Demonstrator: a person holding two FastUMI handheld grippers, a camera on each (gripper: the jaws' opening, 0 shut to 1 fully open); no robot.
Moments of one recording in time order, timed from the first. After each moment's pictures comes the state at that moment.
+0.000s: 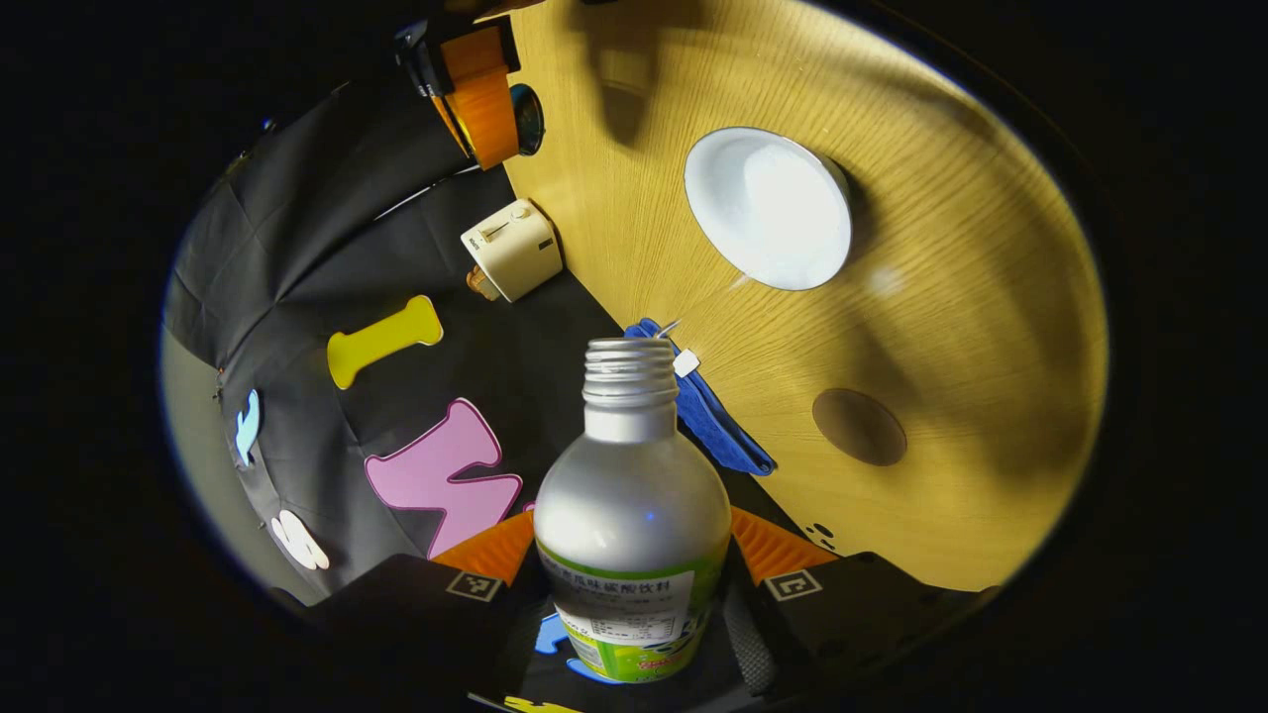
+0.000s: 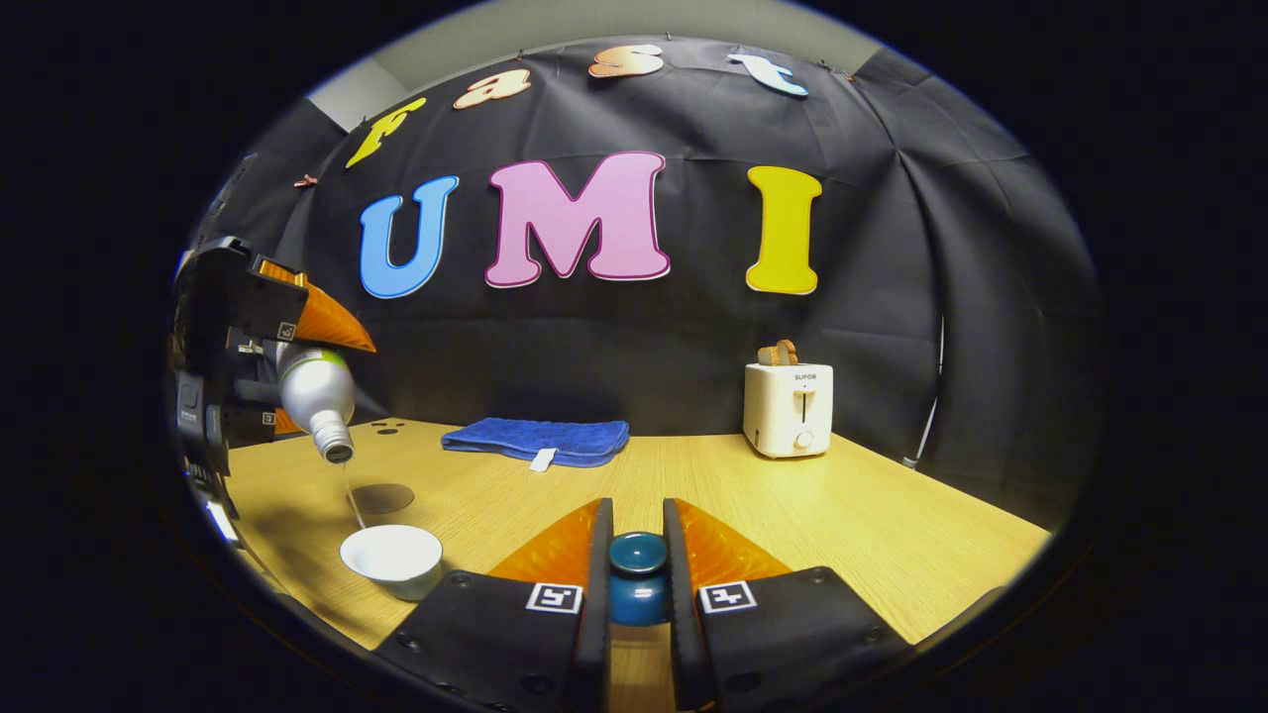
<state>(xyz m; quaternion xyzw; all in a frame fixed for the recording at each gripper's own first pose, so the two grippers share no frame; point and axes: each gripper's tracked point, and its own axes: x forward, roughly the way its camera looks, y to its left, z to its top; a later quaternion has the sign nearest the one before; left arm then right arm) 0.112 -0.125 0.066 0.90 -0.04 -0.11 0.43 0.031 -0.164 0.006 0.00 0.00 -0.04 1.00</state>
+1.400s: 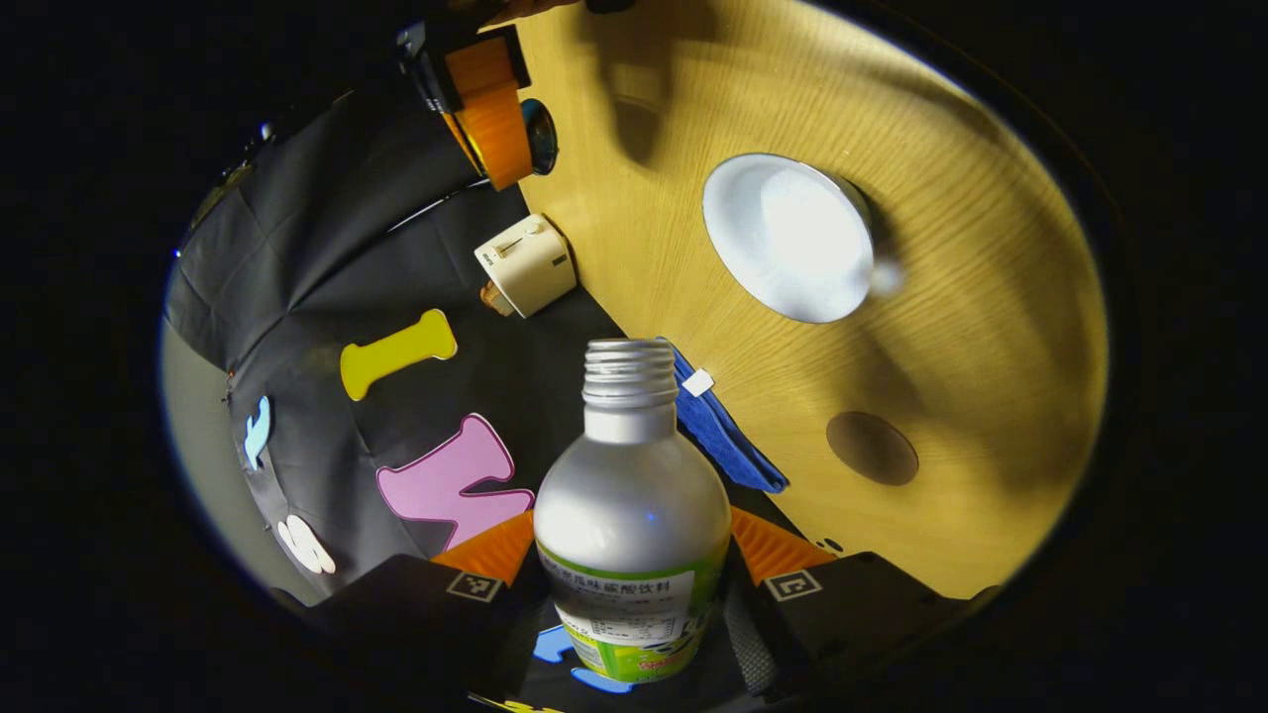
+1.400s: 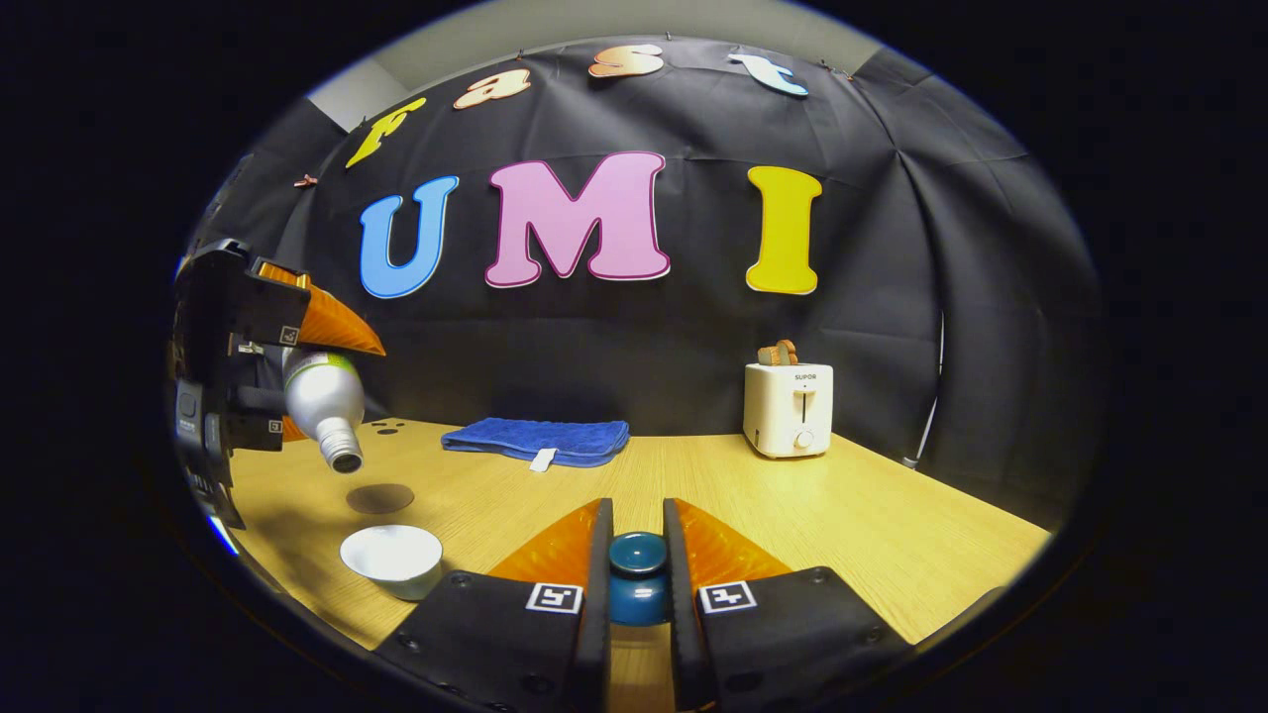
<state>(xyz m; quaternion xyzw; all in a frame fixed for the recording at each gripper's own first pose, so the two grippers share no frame) 0.109 -0.145 0.062 0.89 -0.07 -0.12 0.44 0.030 -0.165 0.006 0.00 0.00 -0.04 1.00</state>
